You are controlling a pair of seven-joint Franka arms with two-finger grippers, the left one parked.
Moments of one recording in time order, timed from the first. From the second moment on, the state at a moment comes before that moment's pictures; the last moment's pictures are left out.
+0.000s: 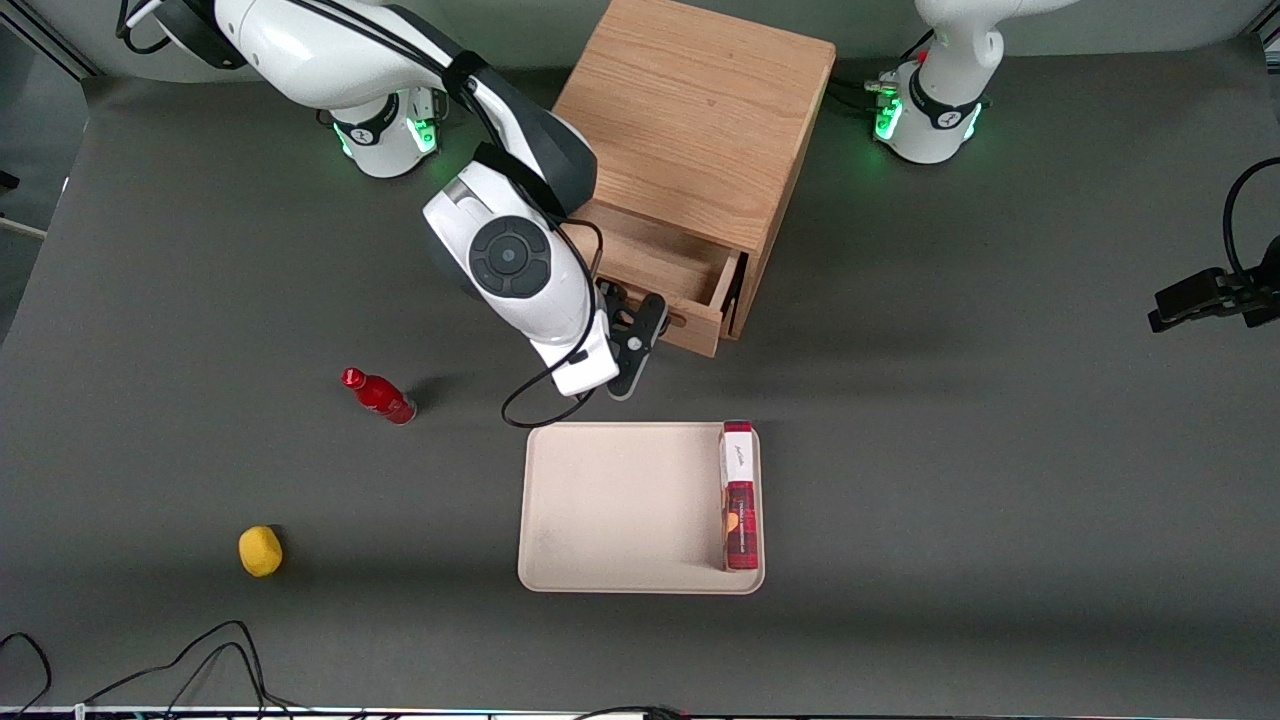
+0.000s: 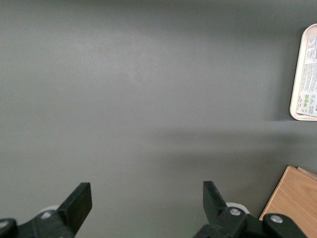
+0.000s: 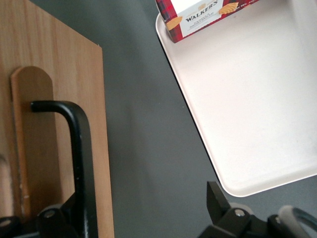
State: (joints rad) arm 0.37 0.61 0.38 -1.34 -0.05 1.88 -0.42
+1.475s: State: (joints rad) arm 0.36 0.71 0.30 -1.16 -0.05 1.86 -0.49
